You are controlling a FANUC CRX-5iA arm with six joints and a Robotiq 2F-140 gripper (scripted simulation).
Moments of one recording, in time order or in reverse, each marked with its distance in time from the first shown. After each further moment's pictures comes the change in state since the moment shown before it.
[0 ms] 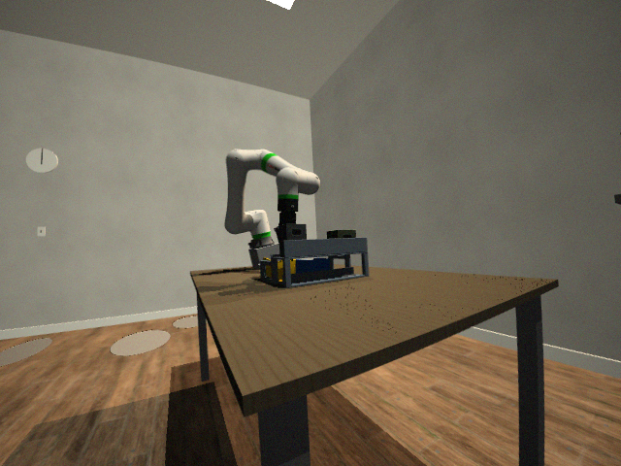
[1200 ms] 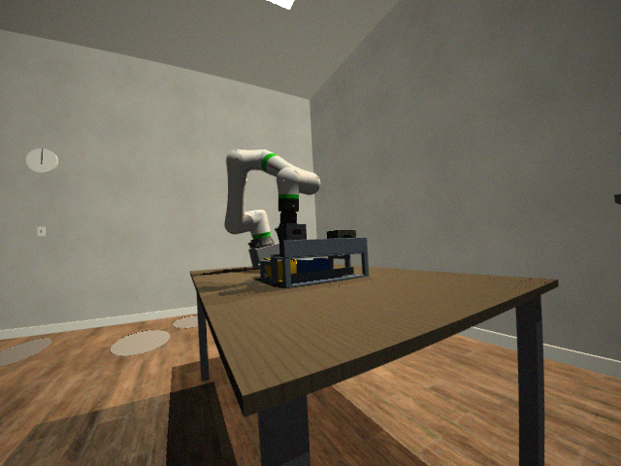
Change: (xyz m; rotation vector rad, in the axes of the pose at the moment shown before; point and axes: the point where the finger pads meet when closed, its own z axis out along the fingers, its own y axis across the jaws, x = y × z) arm 0.011 0.000 0.000 0.000 0.018 0.000
